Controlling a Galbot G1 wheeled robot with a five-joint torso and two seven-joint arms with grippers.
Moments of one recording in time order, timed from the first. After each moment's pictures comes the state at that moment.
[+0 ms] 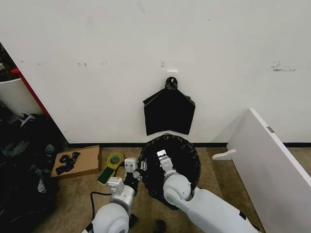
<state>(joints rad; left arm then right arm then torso) 1.33 -1.06 0.01 -2.12 -0.59 0.08 -0.44 -0.80 1.17 -0.42 1.73 0.65 -0.56 0.73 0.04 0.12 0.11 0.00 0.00</state>
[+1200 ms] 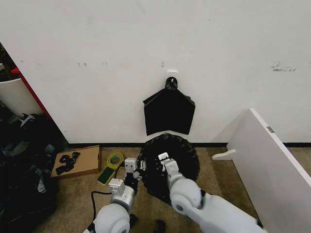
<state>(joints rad) 1.31 -1.08 0.01 -2.04 -0.66 0.08 -0.48 -0.91 0.99 -0.37 2.12 0.67 -0.66 0.63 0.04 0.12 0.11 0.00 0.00</state>
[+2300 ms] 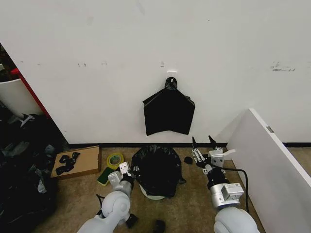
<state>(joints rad) 1.19 -1.20 -0.05 -1.75 -0.96 0.13 -0.45 -1.53 1.22 0.23 2.27 0.11 -0.08 0.36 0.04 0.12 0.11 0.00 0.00</state>
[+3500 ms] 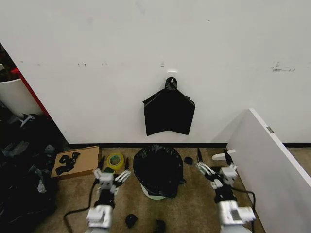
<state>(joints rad) 1.72 -1.20 -0.32 -2.09 -0.04 -0.36 -0.38 -1.74 1.35 0.43 2.11 0.13 0.42 0.15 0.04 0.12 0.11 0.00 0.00</state>
